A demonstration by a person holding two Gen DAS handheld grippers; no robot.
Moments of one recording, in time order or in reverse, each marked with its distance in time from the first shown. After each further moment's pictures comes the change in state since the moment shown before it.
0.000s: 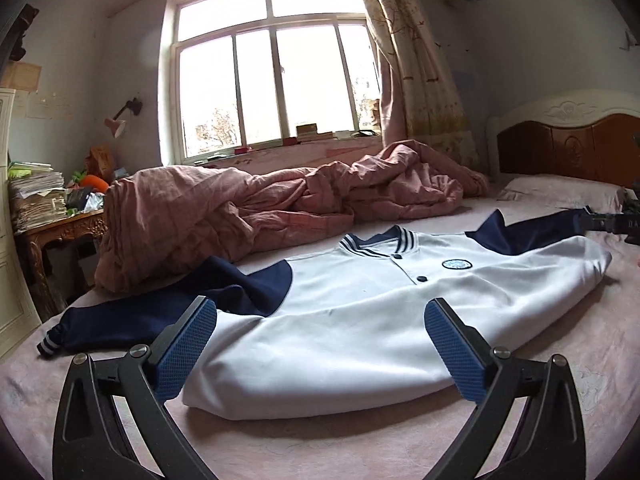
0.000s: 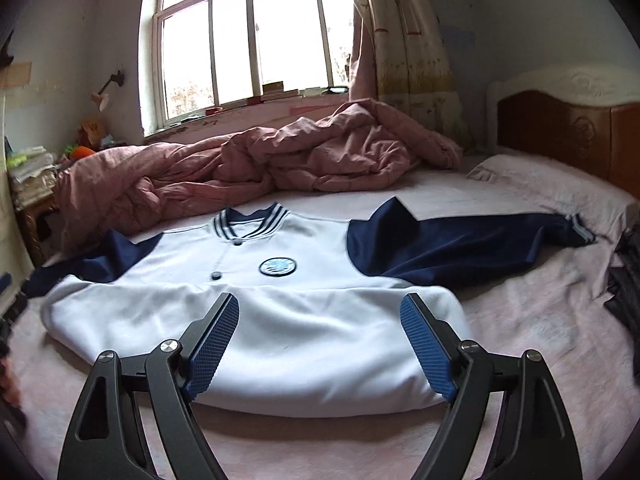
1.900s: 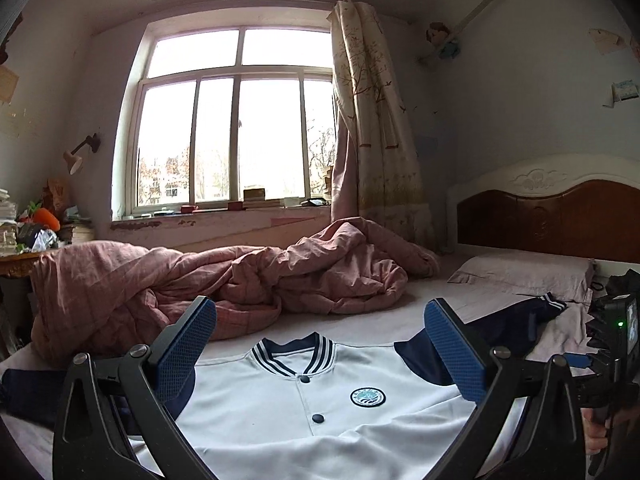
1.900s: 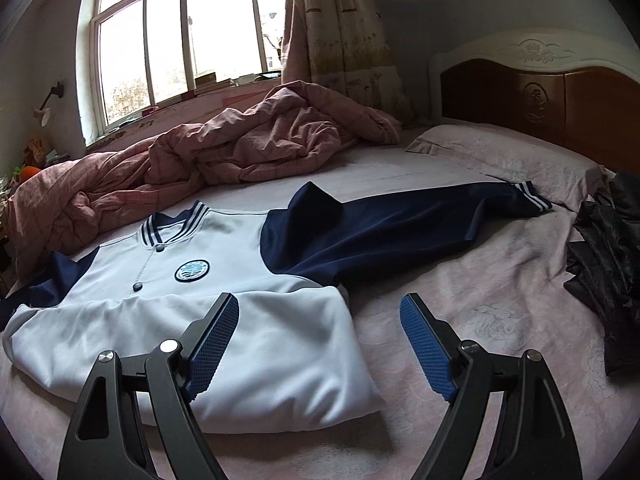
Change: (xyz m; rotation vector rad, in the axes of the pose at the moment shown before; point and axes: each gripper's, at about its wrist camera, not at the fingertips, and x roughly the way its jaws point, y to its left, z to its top) left arm 0.042 -0.096 0.138 -0.078 -0.185 -0.130; right arm 0.019 -0.078 0.010 0.116 0.039 -0.183
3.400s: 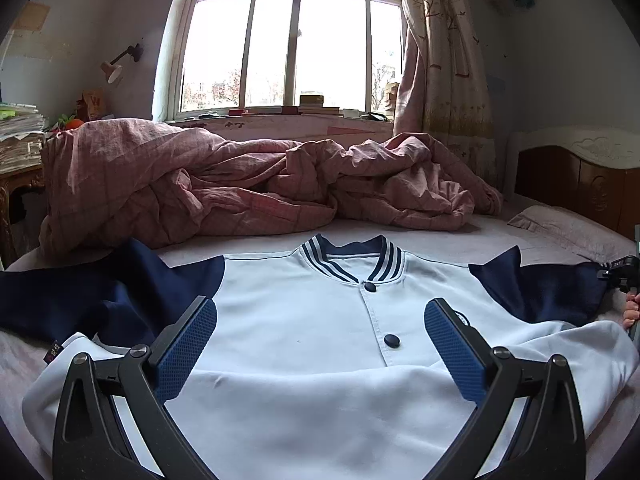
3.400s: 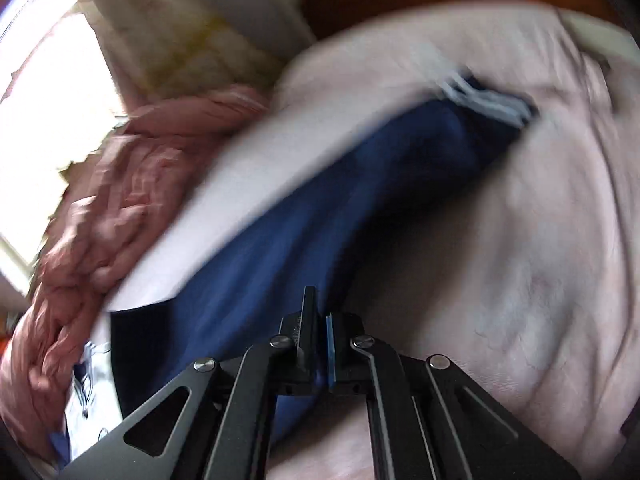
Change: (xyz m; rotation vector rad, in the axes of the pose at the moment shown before) left arm 0.079 0.056 -0.110 -0.133 0.254 0.150; right arm 0.194 -0.194 0.084 0.419 0.058 -0.091
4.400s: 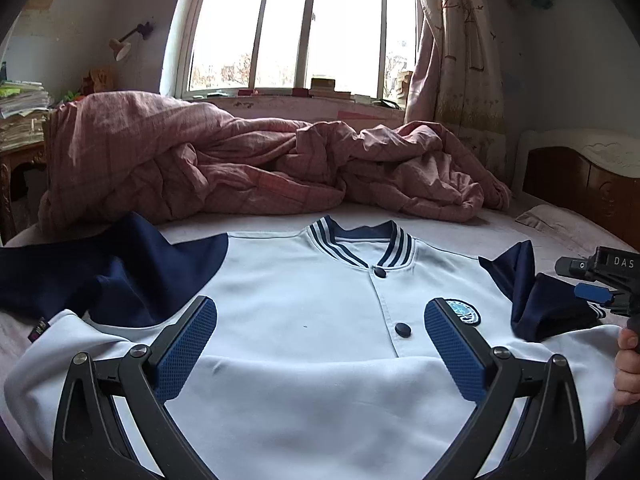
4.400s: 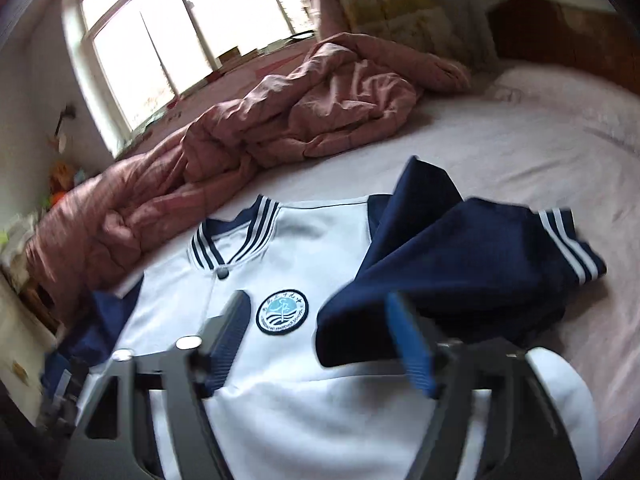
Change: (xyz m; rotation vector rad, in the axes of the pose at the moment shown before) left arm 0.020 0.011 -0.010 -0.044 0.063 0.006; right arm -0.081 0.235 -0.151 -0.264 0.148 0.261
